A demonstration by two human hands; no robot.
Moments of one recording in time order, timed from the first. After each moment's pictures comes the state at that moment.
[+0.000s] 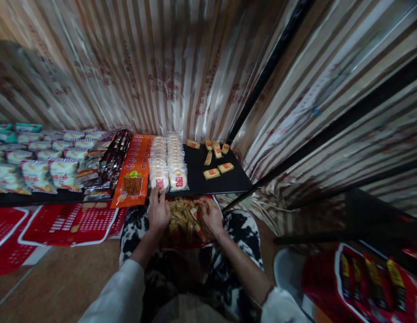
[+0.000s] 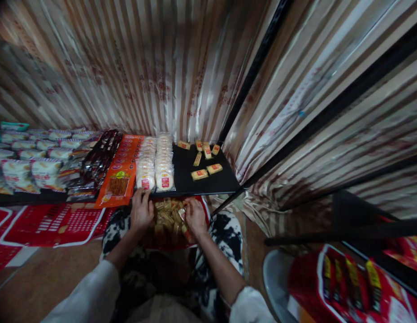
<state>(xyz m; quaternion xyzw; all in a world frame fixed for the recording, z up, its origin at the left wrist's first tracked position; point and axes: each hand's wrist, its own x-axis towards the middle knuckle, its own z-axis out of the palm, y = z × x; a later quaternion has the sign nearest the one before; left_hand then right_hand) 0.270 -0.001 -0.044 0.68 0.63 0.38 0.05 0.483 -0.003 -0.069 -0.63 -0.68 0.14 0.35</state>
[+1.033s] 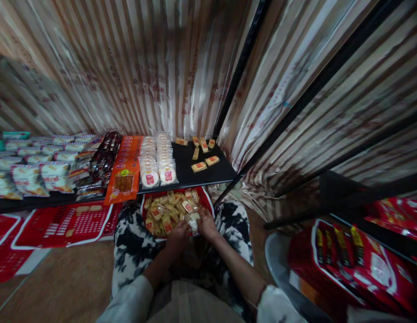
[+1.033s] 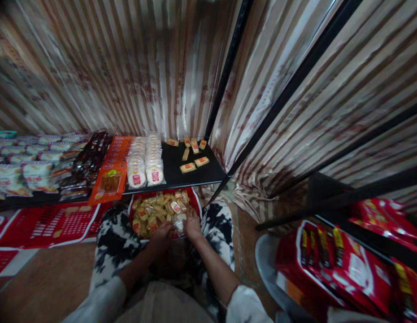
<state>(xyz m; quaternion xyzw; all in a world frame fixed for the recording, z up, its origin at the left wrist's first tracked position) 0.346 -0.093 -0.083 0.76 0.51 0.20 0.34 0.502 -0.068 -0.102 -0.73 -0.65 0.21 0.08</state>
